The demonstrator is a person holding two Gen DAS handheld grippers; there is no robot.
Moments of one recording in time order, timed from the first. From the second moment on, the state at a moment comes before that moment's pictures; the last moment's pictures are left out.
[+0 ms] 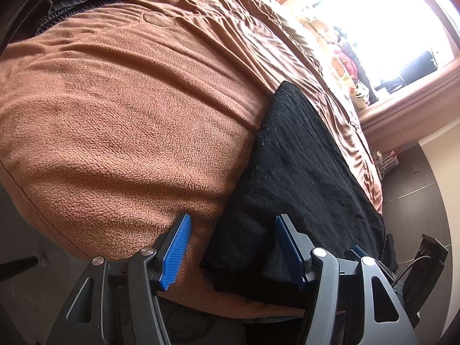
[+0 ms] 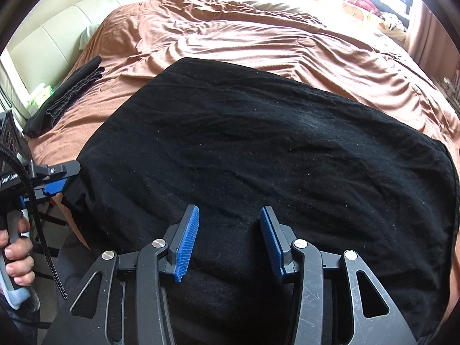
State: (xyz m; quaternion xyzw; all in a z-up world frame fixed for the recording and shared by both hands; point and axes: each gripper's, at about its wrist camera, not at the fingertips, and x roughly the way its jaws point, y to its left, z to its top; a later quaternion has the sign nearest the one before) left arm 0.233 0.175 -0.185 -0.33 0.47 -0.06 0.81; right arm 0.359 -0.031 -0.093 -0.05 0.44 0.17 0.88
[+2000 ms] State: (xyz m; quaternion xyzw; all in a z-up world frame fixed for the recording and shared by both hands) left arm 0.223 0.173 -0.200 -0.50 0.43 0.01 0.75; right arm 0.498 -0.060 -0.102 -0.01 0.50 0.15 0.85
